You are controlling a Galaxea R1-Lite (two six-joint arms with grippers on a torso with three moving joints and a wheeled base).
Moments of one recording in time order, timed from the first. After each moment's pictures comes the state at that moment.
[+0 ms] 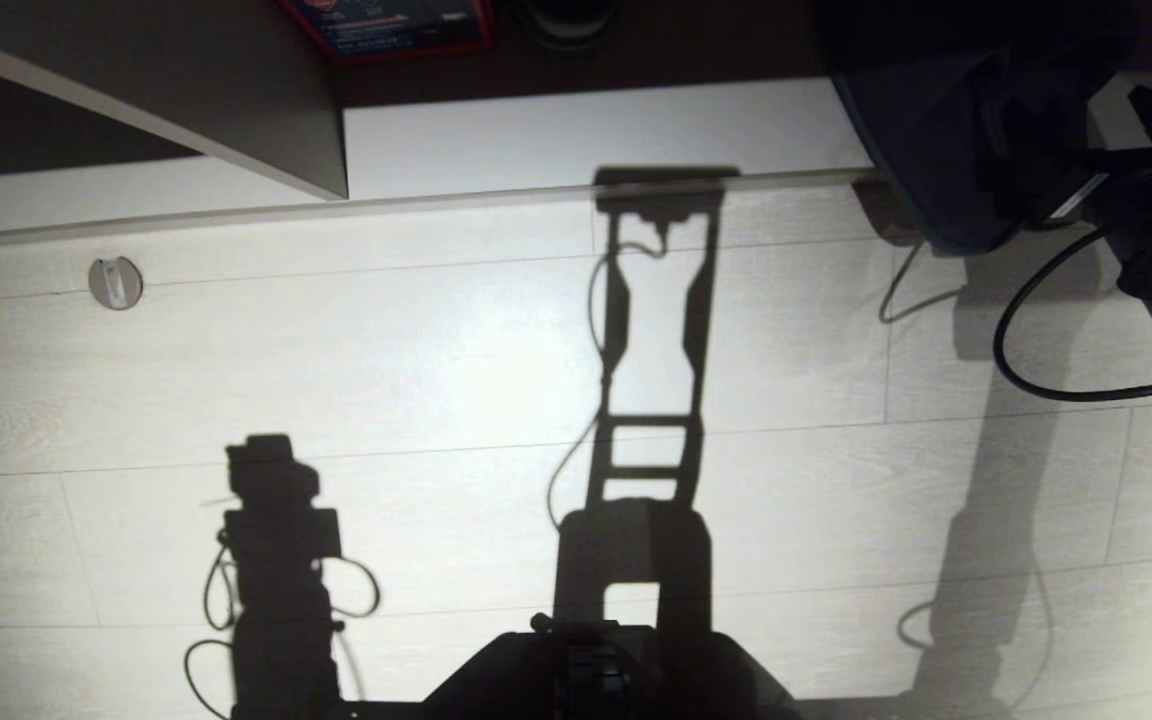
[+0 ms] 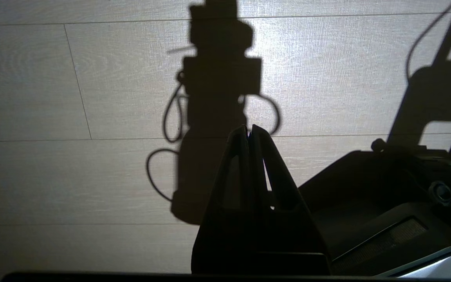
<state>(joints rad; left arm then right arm) -0.01 0.00 0.00 0.00 0.02 -0.06 -0.11 1.73 -0.94 -1.43 0.11 -0.06</state>
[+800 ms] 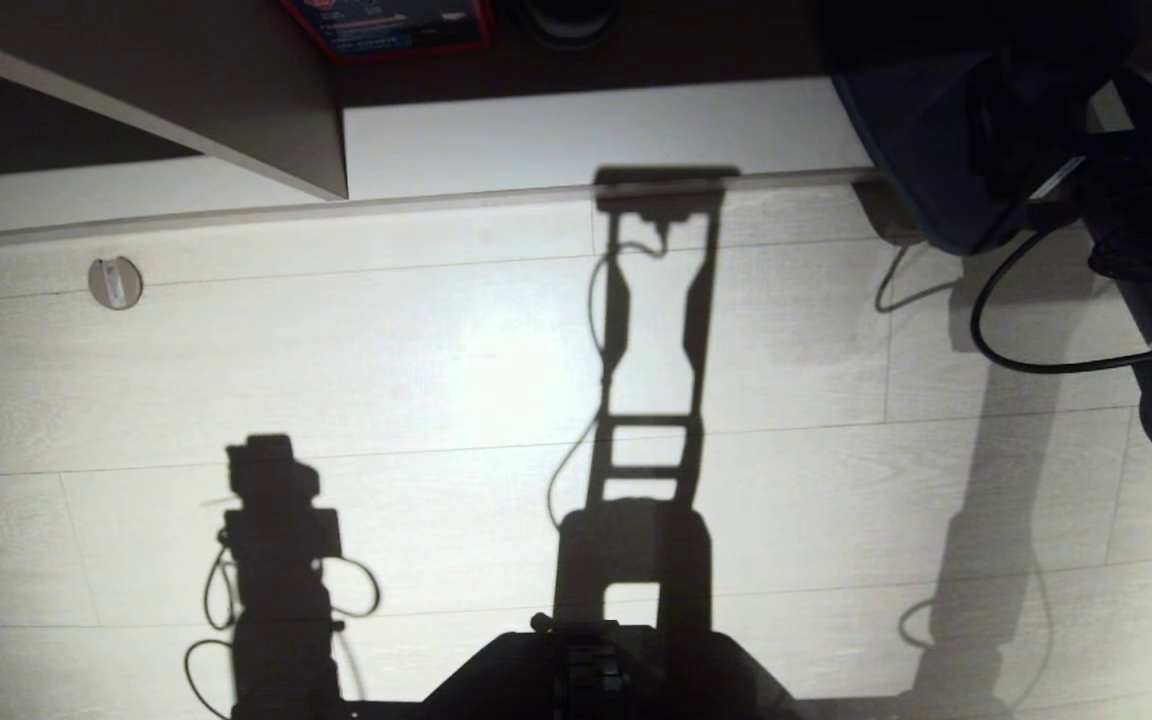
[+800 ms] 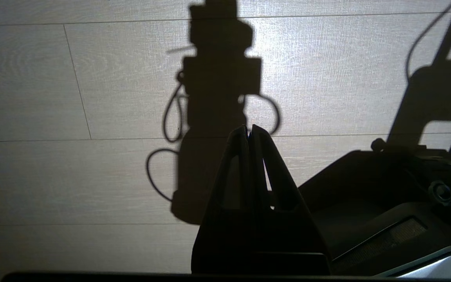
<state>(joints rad) -0.01 0.00 0.00 0.00 0.02 -0.06 -0.10 1.81 -1.07 -1.44 0.12 -0.06</state>
